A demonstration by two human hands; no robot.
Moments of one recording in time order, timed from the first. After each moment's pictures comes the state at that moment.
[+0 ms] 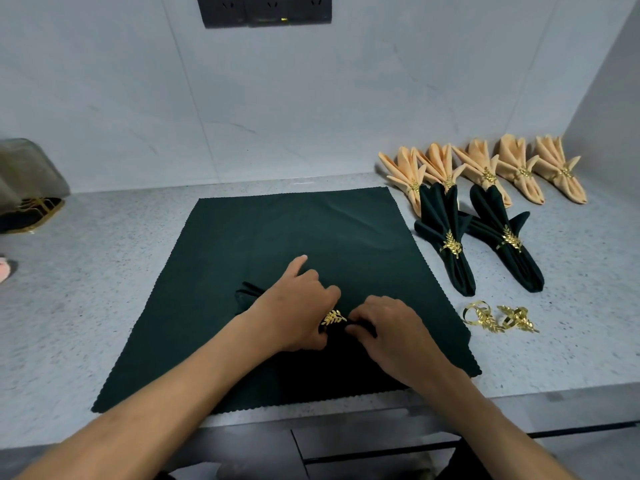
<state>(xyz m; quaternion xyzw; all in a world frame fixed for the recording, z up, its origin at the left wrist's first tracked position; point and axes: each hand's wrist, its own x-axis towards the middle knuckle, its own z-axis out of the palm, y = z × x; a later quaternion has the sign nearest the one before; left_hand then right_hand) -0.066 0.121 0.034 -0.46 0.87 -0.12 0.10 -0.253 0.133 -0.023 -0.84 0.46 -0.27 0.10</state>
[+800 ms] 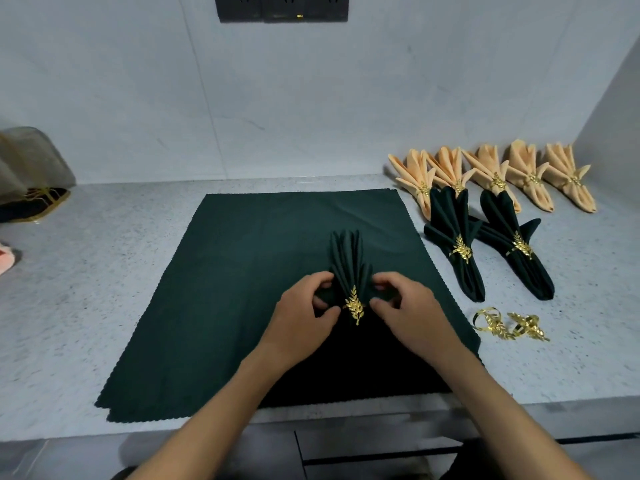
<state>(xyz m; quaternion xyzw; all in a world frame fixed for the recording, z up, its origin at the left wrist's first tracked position) -0.059 0.131 -0.012 -0.60 0.66 0.27 -0.36 -0.254 0.115 -0.001 -0.70 0.58 -0.32 0.26</state>
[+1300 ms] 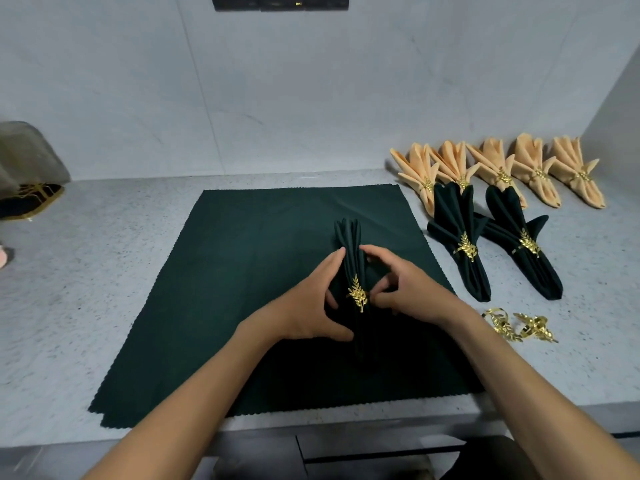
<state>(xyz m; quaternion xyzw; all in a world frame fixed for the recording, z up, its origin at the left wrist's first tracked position) -0.049 0.098 0.004 -0.50 0.76 0.38 -0.18 -0.267 0.064 0.010 -0.72 0.47 -0.23 0.46</state>
